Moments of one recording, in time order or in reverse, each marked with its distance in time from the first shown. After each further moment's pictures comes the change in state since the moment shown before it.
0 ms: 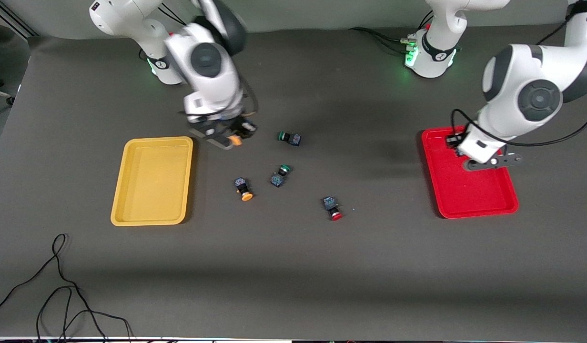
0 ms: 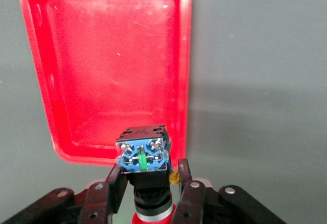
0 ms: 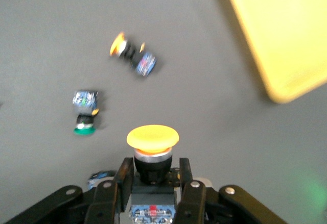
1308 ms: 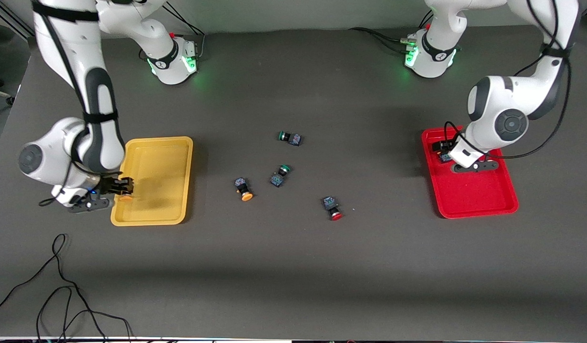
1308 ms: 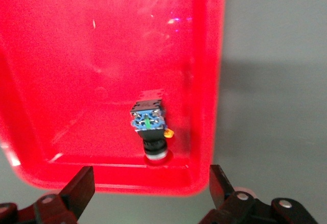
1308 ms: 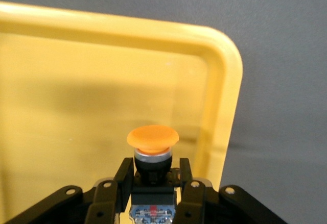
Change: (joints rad) left arm 0.036 0.104 -0.030 -0.089 -0.006 0.108 0.041; right arm -0.125 0.487 -0.608 -0.117 0.531 0.357 -1.638
